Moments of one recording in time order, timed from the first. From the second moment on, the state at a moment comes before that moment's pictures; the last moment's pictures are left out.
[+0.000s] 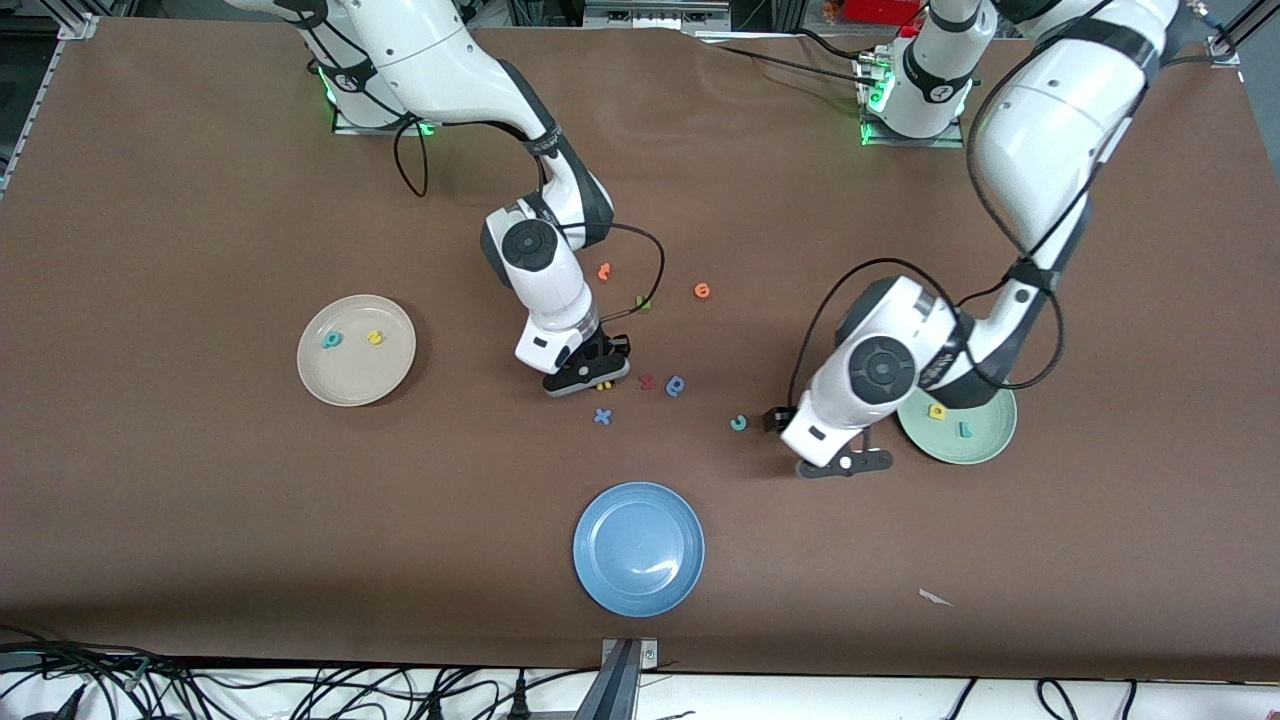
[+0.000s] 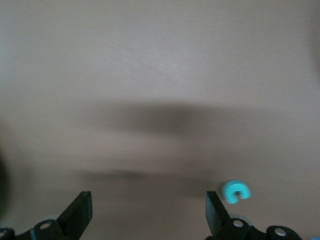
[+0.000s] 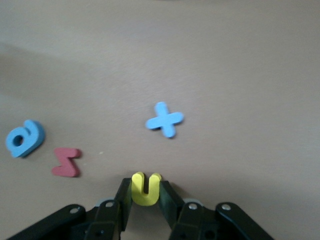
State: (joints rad) left arm 0.00 0.85 -0.52 -1.44 0.41 2.10 -0.80; right arm 0.80 0.74 -0.15 -1.73 0.22 2.71 0.24
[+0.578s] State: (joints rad) left arm -0.11 0.96 -0.51 -1.31 0.40 2.13 -1.11; right arm 0.80 0.56 -0.44 -1.81 0.22 2.35 0.11
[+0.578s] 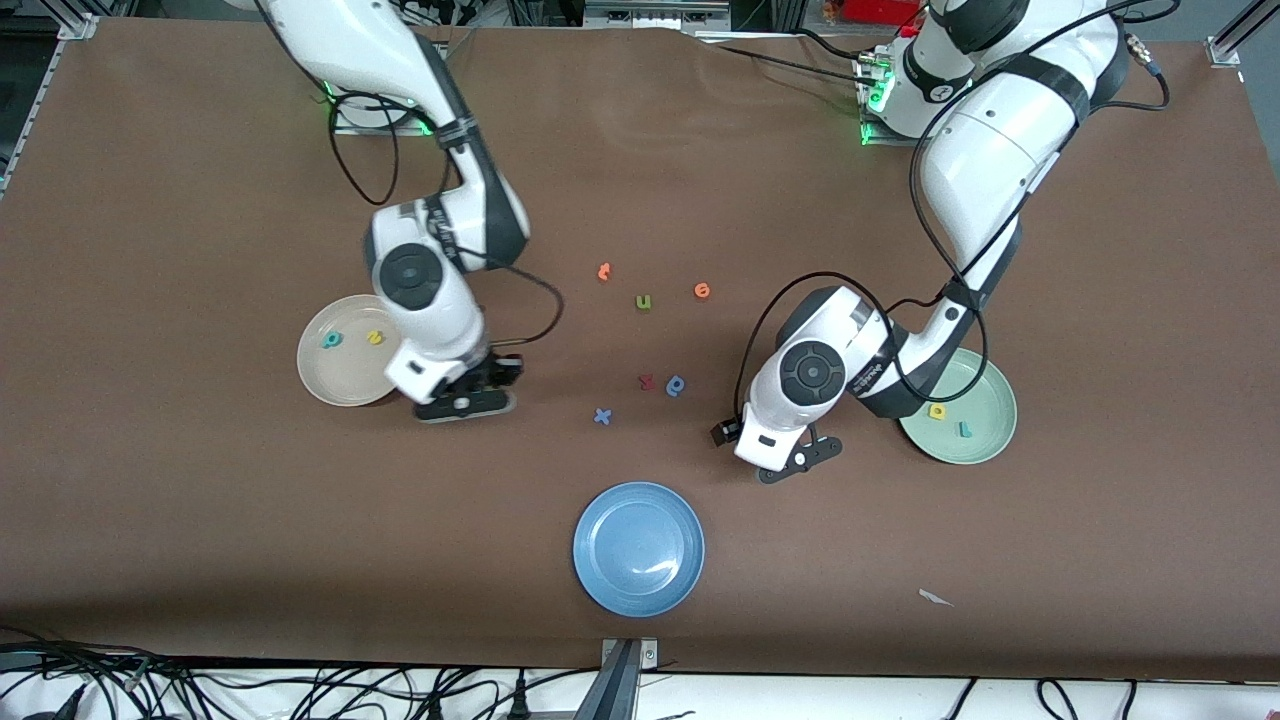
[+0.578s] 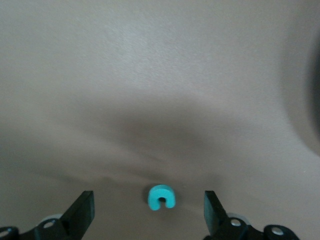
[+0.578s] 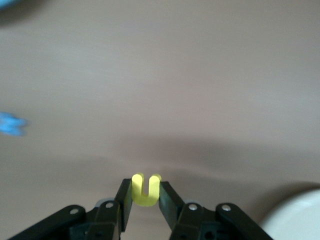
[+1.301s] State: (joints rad) left arm -0.14 0.99 -0.49 -1.30 0.40 2.21 -1.19; right arm 0.71 0.51 -0.63 -2.07 0.22 2.36 -0.14
